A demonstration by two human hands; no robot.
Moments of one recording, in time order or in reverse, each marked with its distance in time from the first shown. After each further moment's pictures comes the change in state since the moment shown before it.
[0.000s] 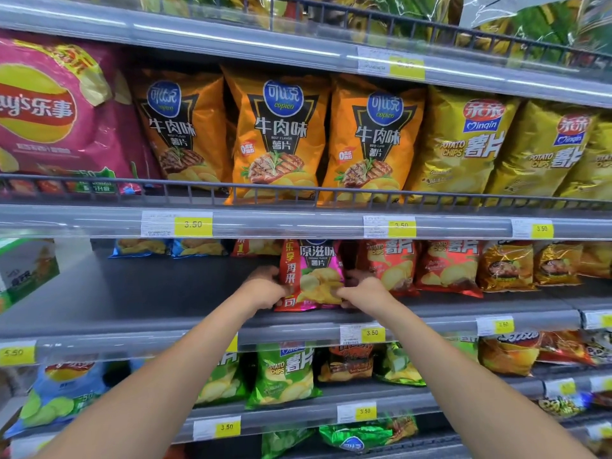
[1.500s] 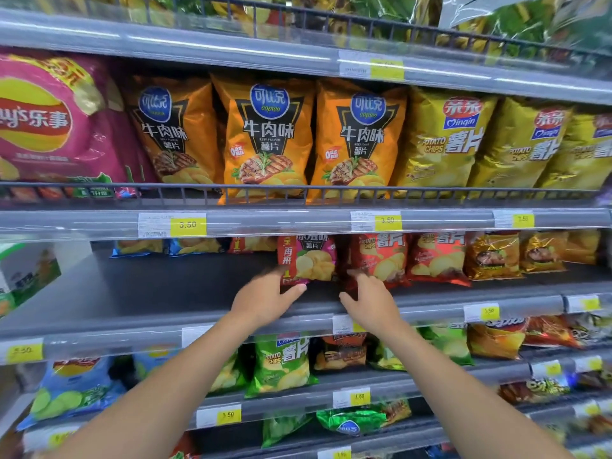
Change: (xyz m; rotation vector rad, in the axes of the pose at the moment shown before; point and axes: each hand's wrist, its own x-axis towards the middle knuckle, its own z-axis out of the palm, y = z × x) left_hand -0.042 0.002 0.015 0.431 0.133 0.233; right_hand -0.042 0.020 -0.008 -0.696 0.199 -0.146
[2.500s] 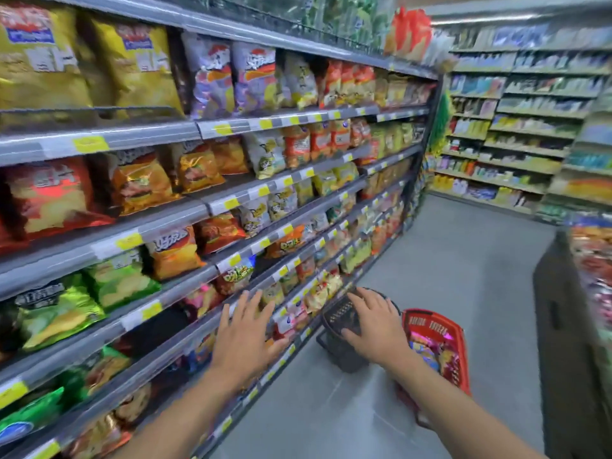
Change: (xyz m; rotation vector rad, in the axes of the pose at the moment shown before) left_hand -0.216 0.457 0.353 0.240 -0.300 0.743; right_hand -0.482 0.459 -0.224 -0.416 0.104 0.589
